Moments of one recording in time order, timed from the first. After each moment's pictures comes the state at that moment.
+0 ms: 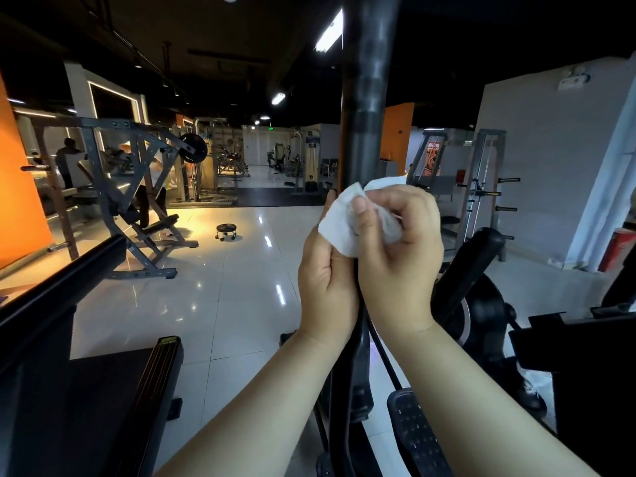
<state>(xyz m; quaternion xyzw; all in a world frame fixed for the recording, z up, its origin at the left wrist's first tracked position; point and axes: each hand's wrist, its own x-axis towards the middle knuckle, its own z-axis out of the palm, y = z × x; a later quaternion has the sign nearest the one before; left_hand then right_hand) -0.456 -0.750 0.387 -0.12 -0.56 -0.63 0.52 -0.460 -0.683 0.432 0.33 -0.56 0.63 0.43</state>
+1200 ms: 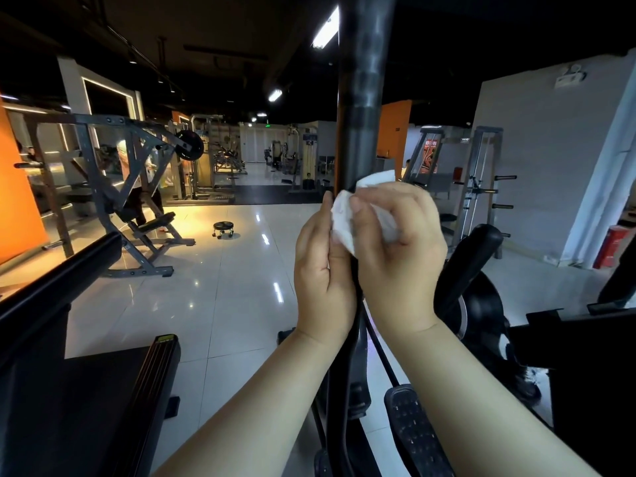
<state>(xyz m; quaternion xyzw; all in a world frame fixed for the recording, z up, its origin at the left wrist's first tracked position) -0.462 -0.753 0.381 -0.10 -0.59 -0.55 0.58 -0.466 -0.679 0.430 0.35 -0.57 0.57 0.48</state>
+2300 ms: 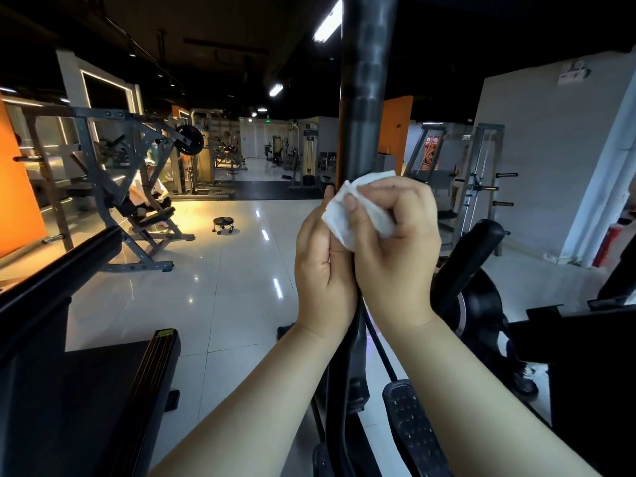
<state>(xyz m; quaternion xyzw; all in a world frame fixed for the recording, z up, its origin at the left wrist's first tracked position) -0.462 -0.754 0.384 -0.15 -0.58 -0.55 0.58 -0.468 -0.681 0.425 0.35 -0.58 0.59 0.44</state>
